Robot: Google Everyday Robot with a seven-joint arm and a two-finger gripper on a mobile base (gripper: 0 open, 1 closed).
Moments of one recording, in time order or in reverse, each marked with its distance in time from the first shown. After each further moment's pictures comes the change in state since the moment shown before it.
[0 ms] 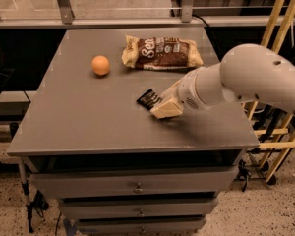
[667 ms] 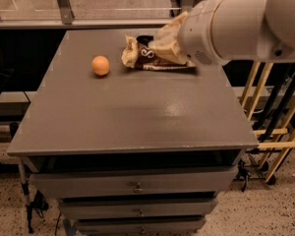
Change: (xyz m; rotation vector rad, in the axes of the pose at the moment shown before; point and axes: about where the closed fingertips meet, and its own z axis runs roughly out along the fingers) arm -0.140 0.004 -0.128 0.179 -0.203 -0.278
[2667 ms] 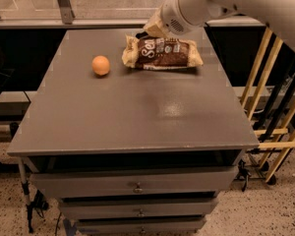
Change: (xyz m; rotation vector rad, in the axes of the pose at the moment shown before) arm 0.041 -0.086 0.121 -0.055 0.111 0.050
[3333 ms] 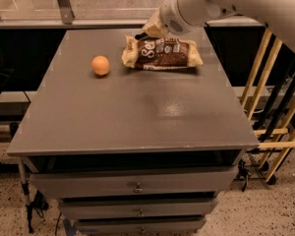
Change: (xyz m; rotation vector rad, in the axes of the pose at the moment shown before) arm -0.003 0.002 0.002 -0.004 -0.003 -0.003
